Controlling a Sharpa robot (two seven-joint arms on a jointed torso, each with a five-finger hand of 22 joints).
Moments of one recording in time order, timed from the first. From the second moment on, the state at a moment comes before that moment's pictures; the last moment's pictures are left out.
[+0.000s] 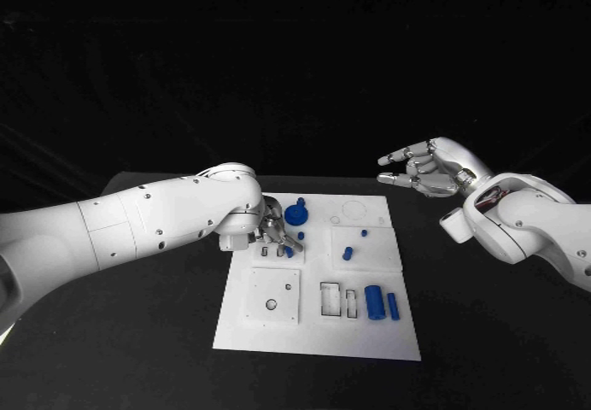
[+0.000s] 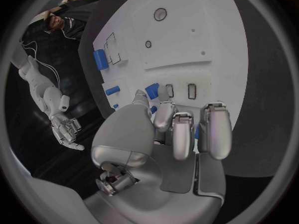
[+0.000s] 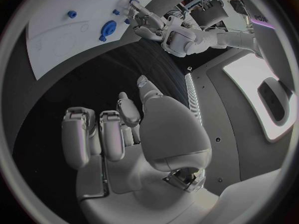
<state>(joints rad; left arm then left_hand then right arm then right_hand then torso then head) 1.36 -0.59 -0.09 1.33 -0.95 0.30 -0.70 1.17 0.11 -0.17 0.27 0.05 0.89 0.03 0.70 0.71 1.34 -0.03 1.28 1.21 1.47 -0.09 1.57 1.31 0.05 1.47 0.02 1.45 1.31 1.26 -0.90 0.03 1.50 -0.87 -0.36 0.21 1.31 -0.03 0.06 0.11 0.18 0.93 0.16 0.09 0.07 1.29 0.07 1.19 1.24 1.47 0.00 1.49 1.31 0.05 1.46 0.10 1.45 1.31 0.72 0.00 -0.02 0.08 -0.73</state>
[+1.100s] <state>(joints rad) 1.36 -0.64 -0.09 1.38 -0.91 0.20 -0.70 1.14 -0.09 0.64 0.23 0.05 0.85 0.04 0.71 0.83 1.34 -0.04 1.27 1.20 1.47 -0.09 1.57 1.31 0.05 1.46 0.01 1.46 1.31 1.26 -0.89 0.02 1.47 -0.87 -0.34 0.21 1.31 -0.03 0.06 0.11 0.18 0.93 0.16 0.09 0.07 1.29 0.07 1.19 1.24 1.47 0.00 1.49 1.31 0.05 1.46 0.10 1.45 1.31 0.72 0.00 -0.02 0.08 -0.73</state>
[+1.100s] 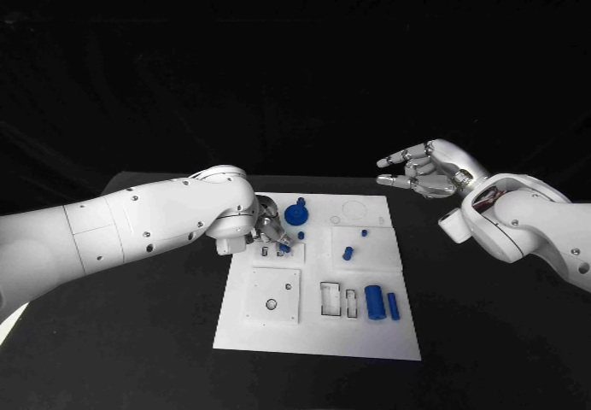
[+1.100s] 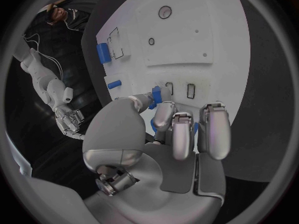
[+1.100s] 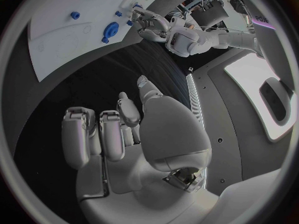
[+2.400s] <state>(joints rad) 1.29 -0.72 -0.09 1.53 -1.20 0.02 -0.70 1.11 -0.12 0.67 0.20 0.05 0.86 0.04 0.72 0.84 1.35 -0.04 1.27 1.21 1.47 -0.09 1.57 1.31 0.05 1.46 0.01 1.47 1.31 1.26 -0.89 0.02 1.46 -0.87 -0.32 0.19 1.31 -0.03 0.05 0.11 0.18 0.93 0.16 0.09 0.07 1.29 0.07 1.19 1.24 1.47 0.00 1.49 1.31 0.05 1.46 0.10 1.45 1.31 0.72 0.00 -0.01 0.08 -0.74</state>
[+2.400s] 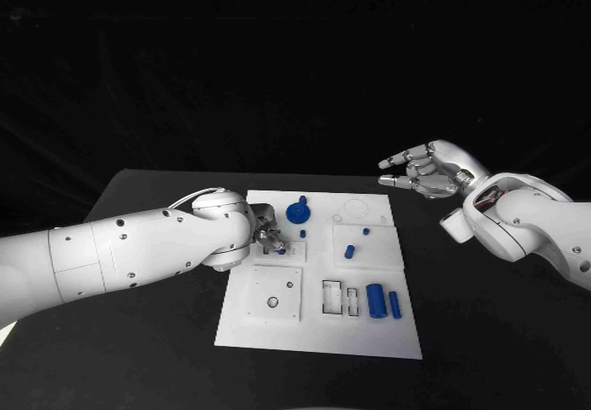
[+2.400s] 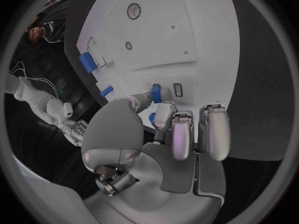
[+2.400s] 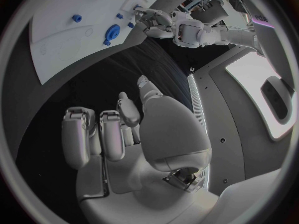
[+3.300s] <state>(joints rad) 1.29 -0.70 -0.09 1.52 -1.22 0.06 -0.70 1.07 -0.12 0.69 0.17 0.04 0.86 0.03 0.72 0.84 1.36 -0.04 1.28 1.21 1.47 -0.09 1.57 1.31 0.04 1.46 0.01 1.48 1.31 1.26 -0.89 0.02 1.46 -0.87 -0.31 0.19 1.31 -0.03 0.05 0.11 0.18 0.93 0.16 0.09 0.07 1.29 0.07 1.19 1.24 1.47 0.00 1.49 1.31 0.05 1.46 0.10 1.45 1.31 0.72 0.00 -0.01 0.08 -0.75</state>
